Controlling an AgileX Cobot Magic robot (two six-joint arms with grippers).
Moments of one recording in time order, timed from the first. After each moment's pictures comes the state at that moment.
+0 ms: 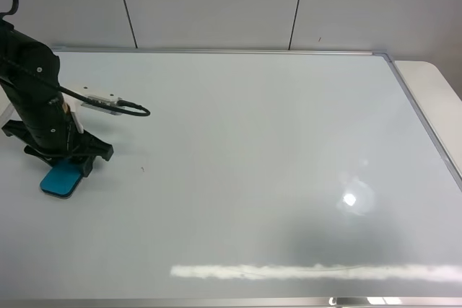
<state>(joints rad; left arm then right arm) -0.23 1.83 -0.85 0.25 0.61 -0.28 -0.04 0.00 -0.50 0.10 1.07 -0.18</state>
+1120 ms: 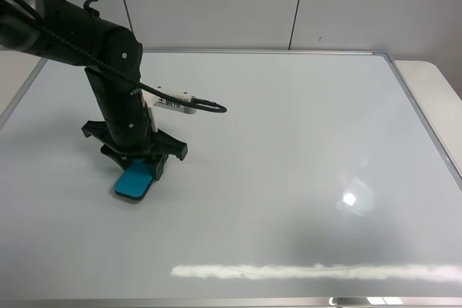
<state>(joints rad) -0.56 1.92 -1.08 0.00 0.76 -0.30 -0.04 0.00 -0.50 0.10 1.07 -0.18</state>
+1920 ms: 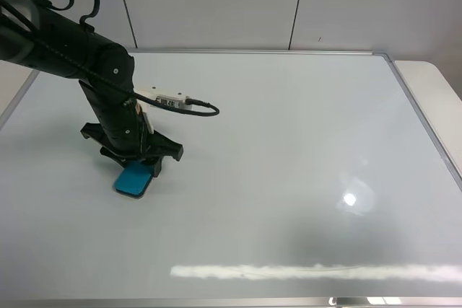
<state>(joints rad) -0.50 1.93 -1.00 0.07 0.60 -0.34 -0.04 0.00 -0.50 0.10 1.07 -0.18</state>
